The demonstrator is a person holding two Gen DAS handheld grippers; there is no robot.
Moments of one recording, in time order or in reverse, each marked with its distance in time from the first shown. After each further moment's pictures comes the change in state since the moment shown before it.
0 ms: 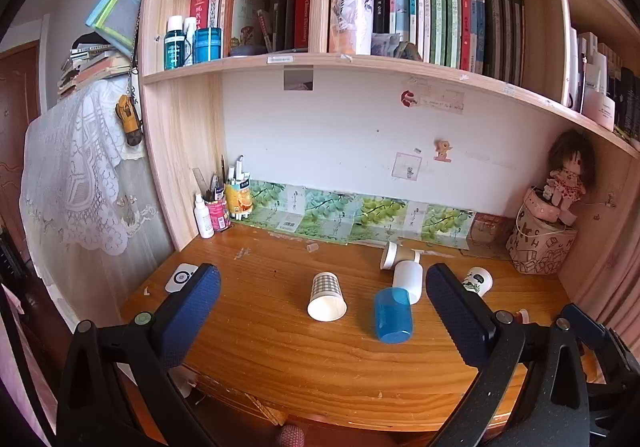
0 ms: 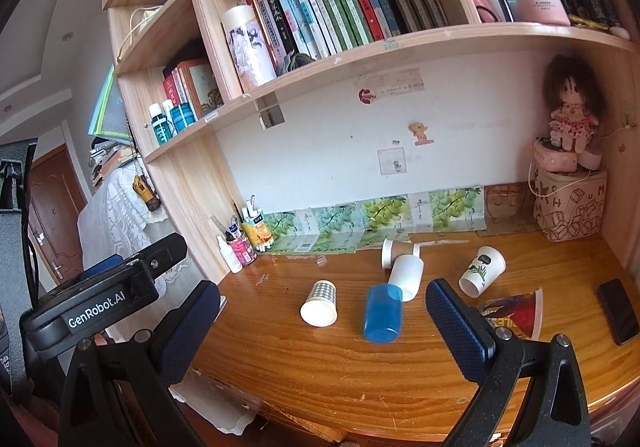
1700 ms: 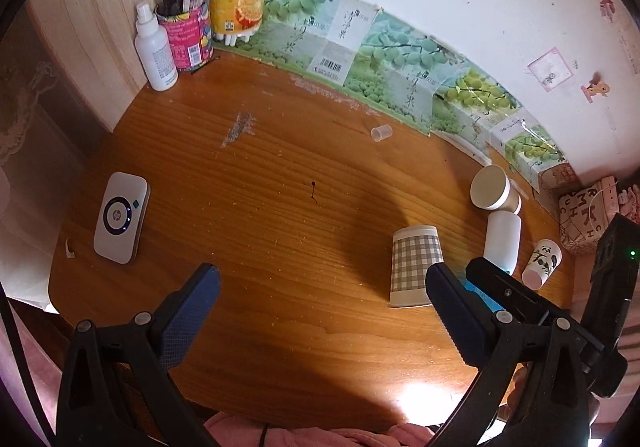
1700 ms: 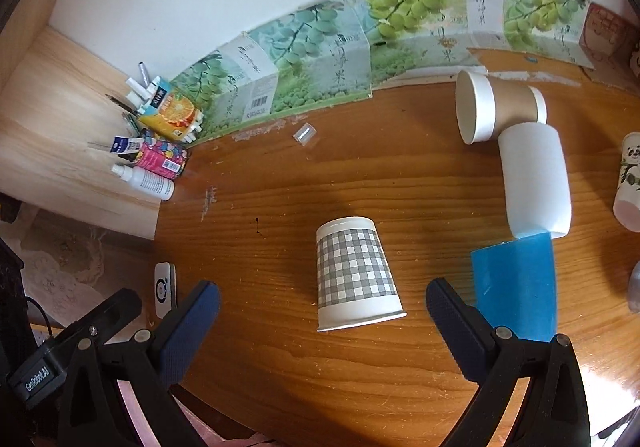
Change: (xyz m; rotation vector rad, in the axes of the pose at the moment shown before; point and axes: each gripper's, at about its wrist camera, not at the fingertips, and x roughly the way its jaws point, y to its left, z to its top) left arm 0.340 0.149 0.012 -0.191 0.803 -0.138; right arm 0.394 0.010 -0.007 0.332 0.746 -0.115
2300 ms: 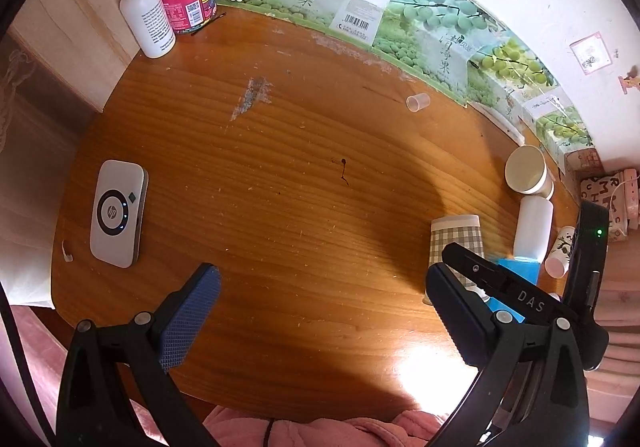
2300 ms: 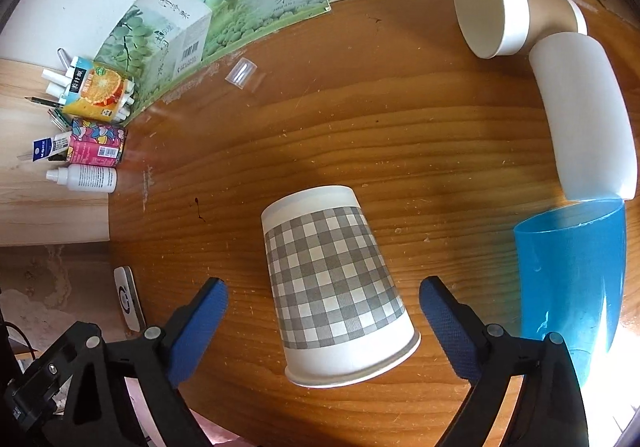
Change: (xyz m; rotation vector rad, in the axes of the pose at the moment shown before) left arm 0.035 0.021 0.019 0.009 0.150 0.040; right arm 0.075 -0.016 0.007 0.103 0.186 -0.071
